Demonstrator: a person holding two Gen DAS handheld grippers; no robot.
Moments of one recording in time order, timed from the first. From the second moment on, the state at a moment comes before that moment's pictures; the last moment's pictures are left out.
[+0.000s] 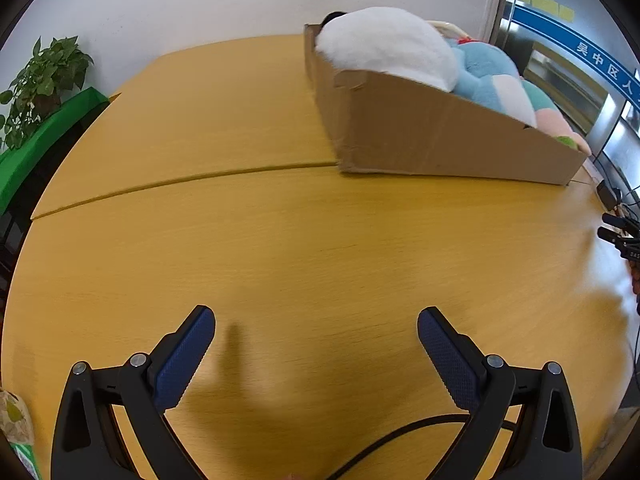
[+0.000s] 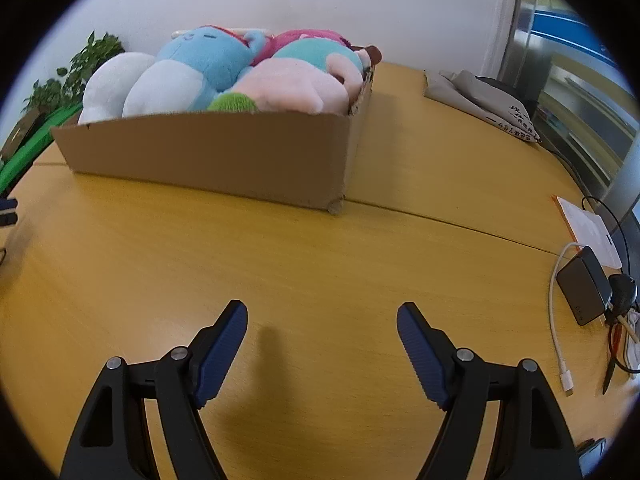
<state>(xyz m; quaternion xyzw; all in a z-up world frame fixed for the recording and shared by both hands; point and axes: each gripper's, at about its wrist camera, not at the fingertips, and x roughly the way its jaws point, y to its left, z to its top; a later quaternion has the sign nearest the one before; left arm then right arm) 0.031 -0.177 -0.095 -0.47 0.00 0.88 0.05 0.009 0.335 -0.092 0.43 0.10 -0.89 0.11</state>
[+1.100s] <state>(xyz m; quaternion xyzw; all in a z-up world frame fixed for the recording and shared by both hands) 0.023 -0.219 -0.112 -0.45 0.07 0.88 0.14 -0.022 0.358 -0.109 0.43 0.14 -0.85 0.27</state>
